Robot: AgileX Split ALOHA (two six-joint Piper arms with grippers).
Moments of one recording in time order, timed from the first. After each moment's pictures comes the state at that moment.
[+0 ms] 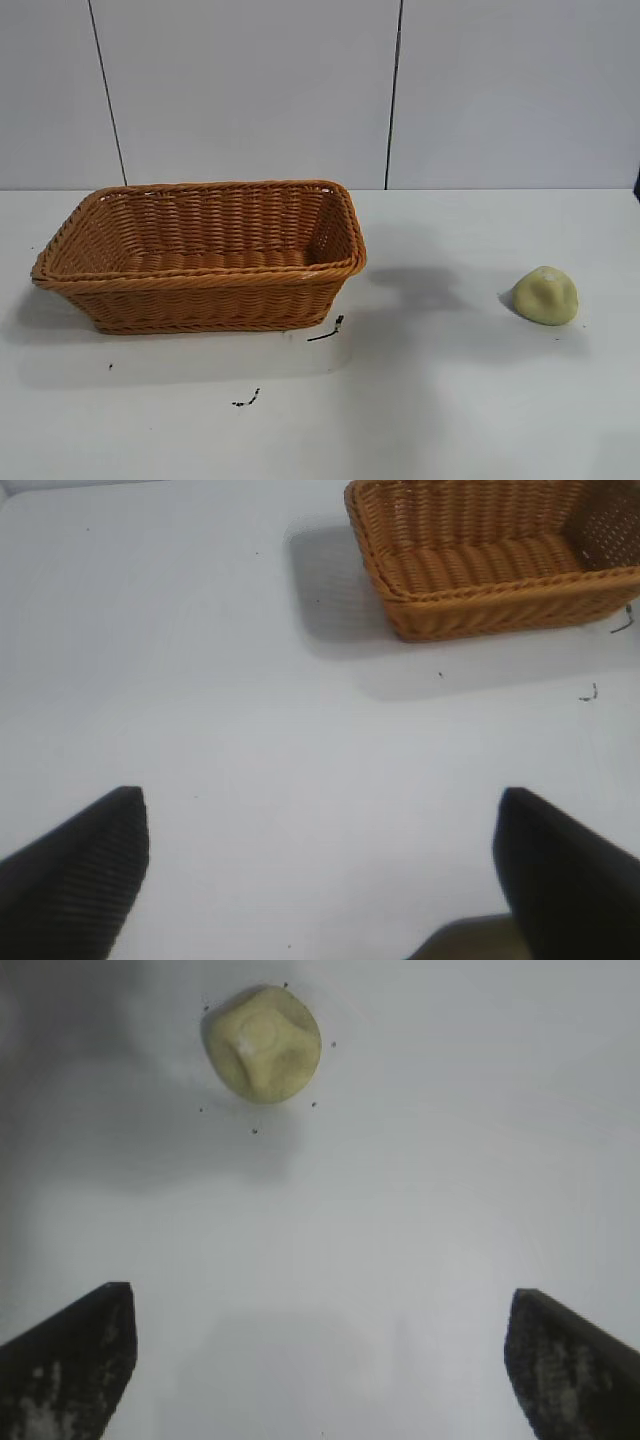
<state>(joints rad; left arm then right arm) -0.04 -0.01 -0.50 0.00 1.07 0.07 -0.01 1.54 -1.11 -0.02 0.92 0.05</state>
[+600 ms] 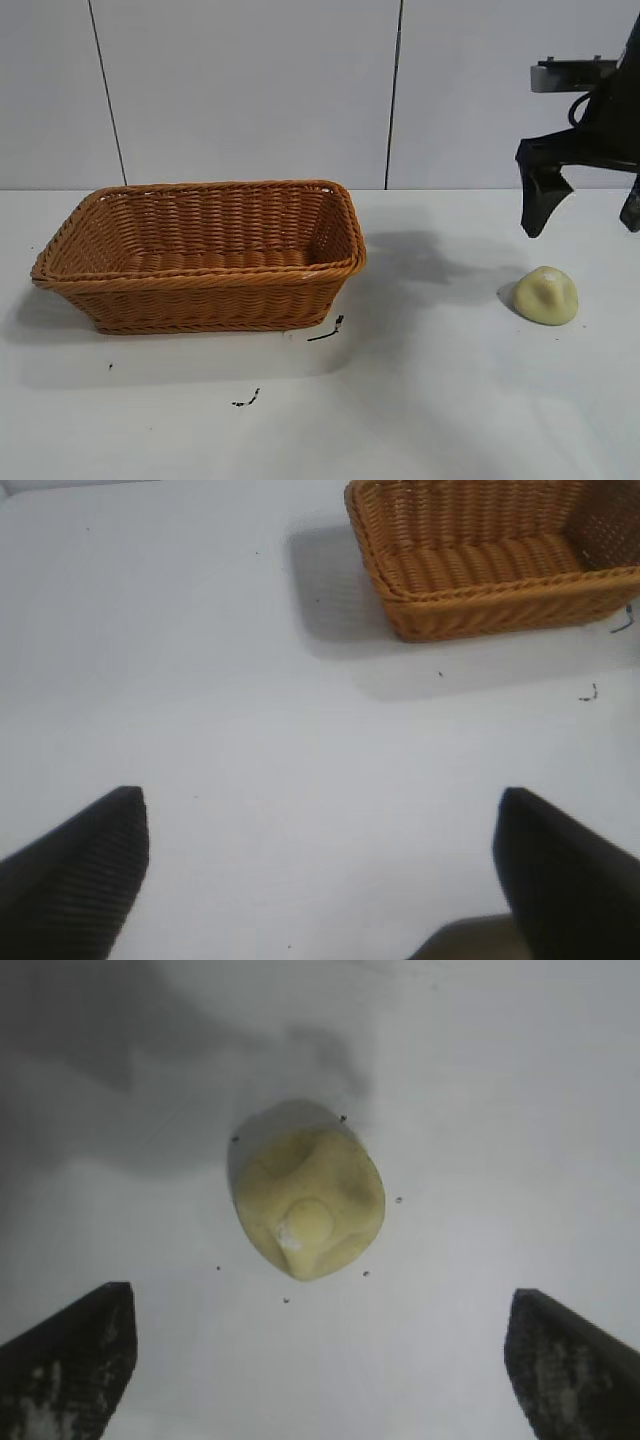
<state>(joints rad) -0.04 -0.01 -0.50 0.00 1.07 0.07 0.05 1.92 -1.32 0.00 0.80 0.02</state>
